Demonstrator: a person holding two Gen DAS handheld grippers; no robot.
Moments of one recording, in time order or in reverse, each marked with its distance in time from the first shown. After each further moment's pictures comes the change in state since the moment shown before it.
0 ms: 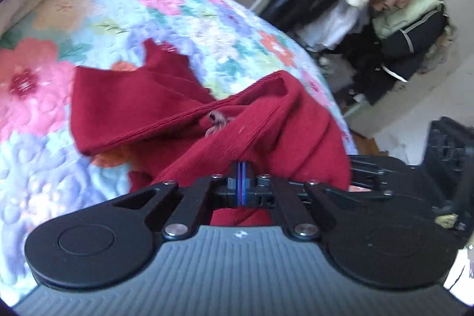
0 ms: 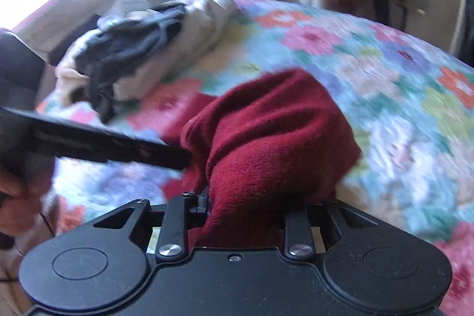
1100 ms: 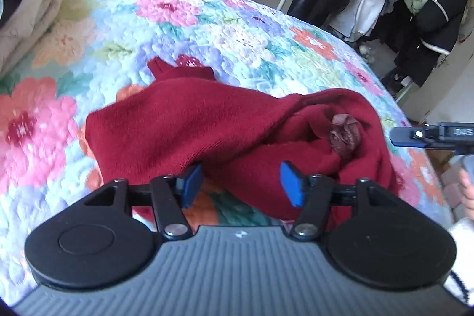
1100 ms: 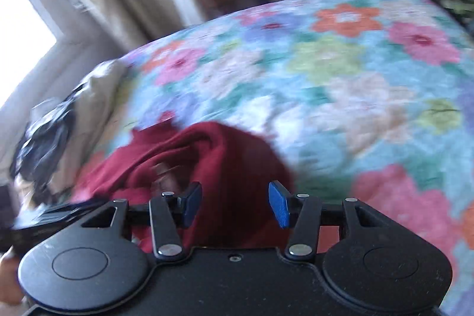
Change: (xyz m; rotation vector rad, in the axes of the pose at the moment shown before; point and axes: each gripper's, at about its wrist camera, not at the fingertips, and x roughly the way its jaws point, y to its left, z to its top) left arm 0.082 -0.004 0.002 0.177 -0.021 0.253; right arm -0.025 -0.160 -0.027 0.428 -0.096 -0.048
